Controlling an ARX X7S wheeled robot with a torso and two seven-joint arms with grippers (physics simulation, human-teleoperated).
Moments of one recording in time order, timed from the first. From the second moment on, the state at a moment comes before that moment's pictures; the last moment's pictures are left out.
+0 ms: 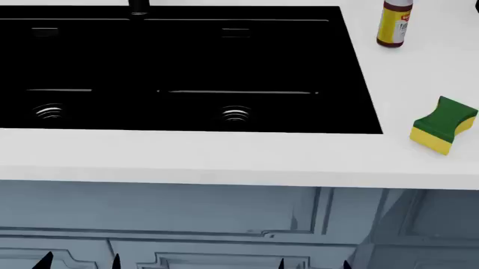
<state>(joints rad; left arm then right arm) 0.00 0.00 0.00 0.00 0.00 0.00 0.00 0.00 0.00 0.00 0.00 0.00 0.00 0.00</state>
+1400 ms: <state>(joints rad) 0.00 -0.12 0.14 0.18 -0.07 -0.06 -0.13 -0.01 0.12 -0.13 -0.15 0.10 0.03 0.12</state>
